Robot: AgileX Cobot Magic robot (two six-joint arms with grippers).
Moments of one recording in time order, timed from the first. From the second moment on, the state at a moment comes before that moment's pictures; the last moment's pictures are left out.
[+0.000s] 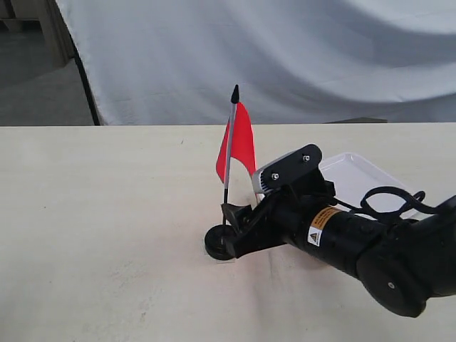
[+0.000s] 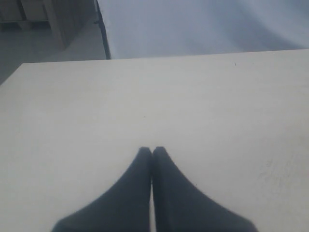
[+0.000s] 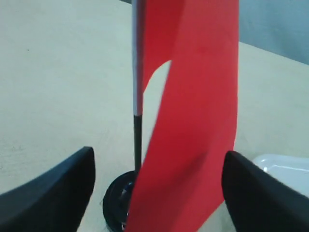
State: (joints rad) left arm -0.03 0.00 0.00 0.03 0.35 0.01; right arm 0.58 1.75 -0.60 -0.09 -0.68 0.03
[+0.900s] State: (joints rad) left arm -0.03 0.00 0.00 0.03 0.35 0.01; right arm 0.59 1.89 -0.72 -0.10 -0.76 0.03
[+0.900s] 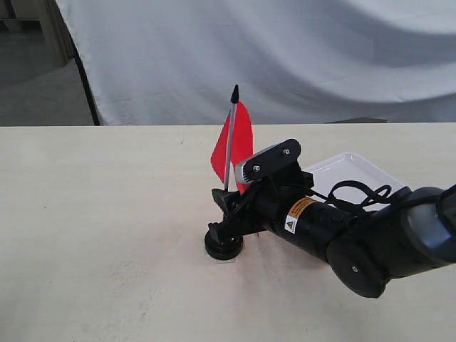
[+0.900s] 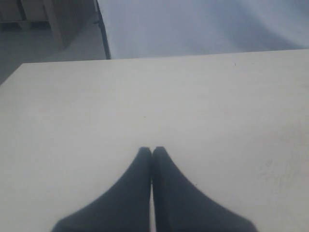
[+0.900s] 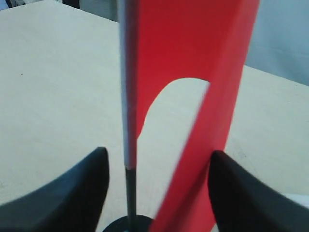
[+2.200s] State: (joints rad) left arm -0.03 0.00 0.00 0.03 0.35 0.01; right arm 0.59 1.63 -1.14 -0.24 0.35 -0.16
